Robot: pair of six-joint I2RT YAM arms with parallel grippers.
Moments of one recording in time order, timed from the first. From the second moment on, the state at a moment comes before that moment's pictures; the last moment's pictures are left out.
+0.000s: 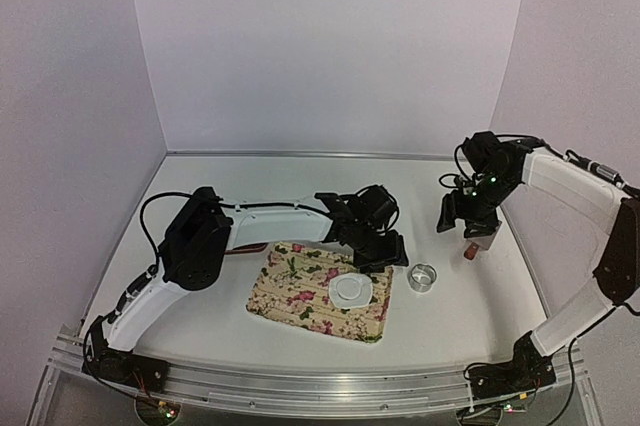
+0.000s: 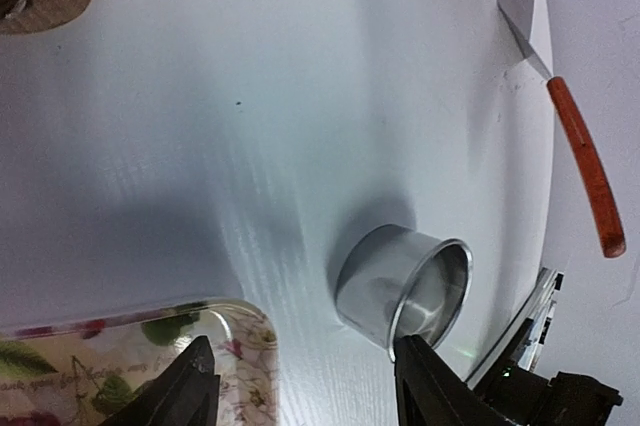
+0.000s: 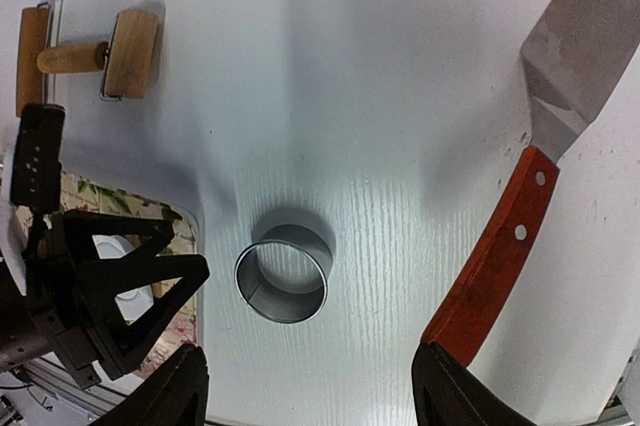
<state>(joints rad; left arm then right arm) -1.09 2.52 2.15 -0.52 0.25 -1.00 0.32 1.50 1.26 -1.05 -0.11 0.42</state>
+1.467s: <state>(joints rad) -0.94 1.98 1.51 -0.44 0.10 -0.99 0.57 1.91 1.31 -1.01 0.05 0.47</state>
